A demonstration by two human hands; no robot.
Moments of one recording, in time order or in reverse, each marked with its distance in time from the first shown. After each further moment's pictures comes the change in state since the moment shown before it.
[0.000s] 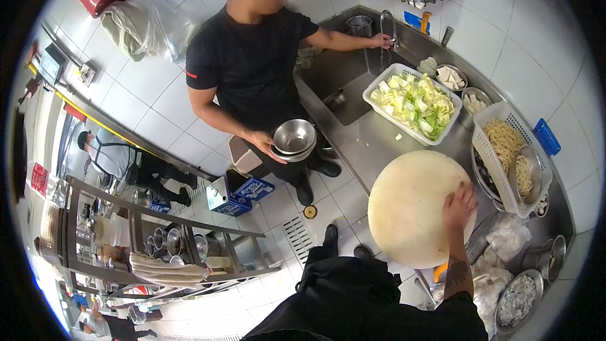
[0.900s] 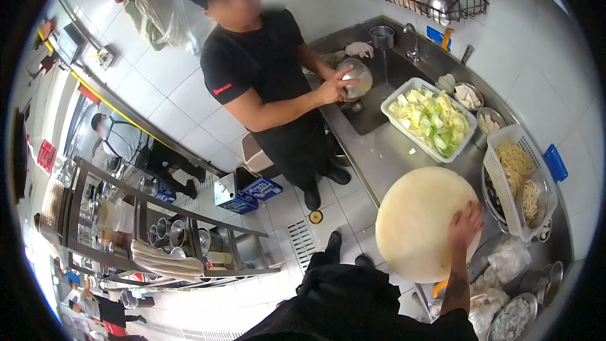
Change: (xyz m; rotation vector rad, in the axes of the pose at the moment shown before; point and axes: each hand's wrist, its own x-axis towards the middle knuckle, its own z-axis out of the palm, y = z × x) left_hand 0.015 0.008 0.000 0.318 -0.079 0.061; right_hand 0.002 0.002 0.005 0.021 -0.021 0.015
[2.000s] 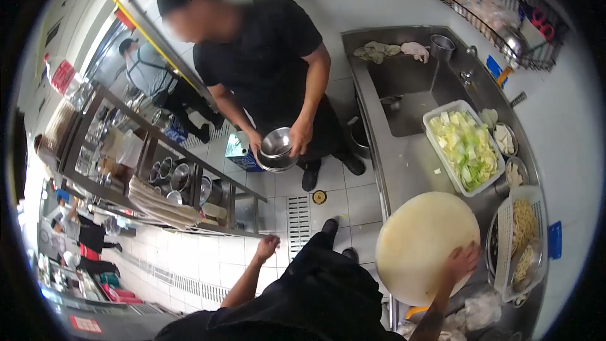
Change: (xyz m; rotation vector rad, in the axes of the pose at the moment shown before) left_hand 0.066 0.157 -0.114 -0.406 0.328 -0.092; right_hand 0.003 0.013 0.016 -0.047 0.031 -0.069
